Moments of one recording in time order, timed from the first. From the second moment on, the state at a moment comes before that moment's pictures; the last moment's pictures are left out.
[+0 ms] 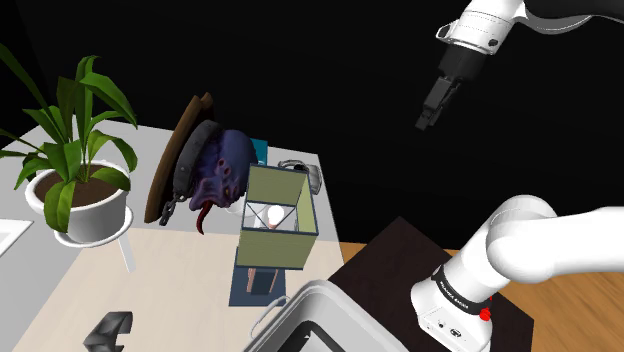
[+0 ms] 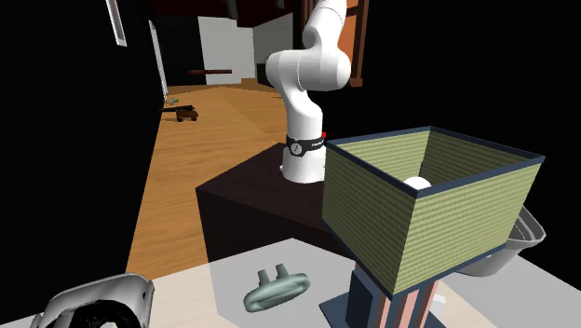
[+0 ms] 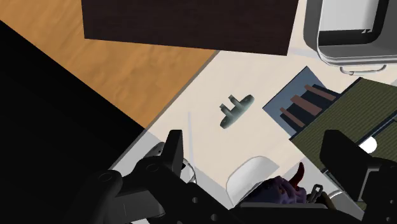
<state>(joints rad) 0.02 -0.83 0.00 -2.36 0.10 1.50 -0.09</state>
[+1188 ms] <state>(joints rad) 0.03 -0.65 0.24 -2.75 0.20 2.12 0.15</state>
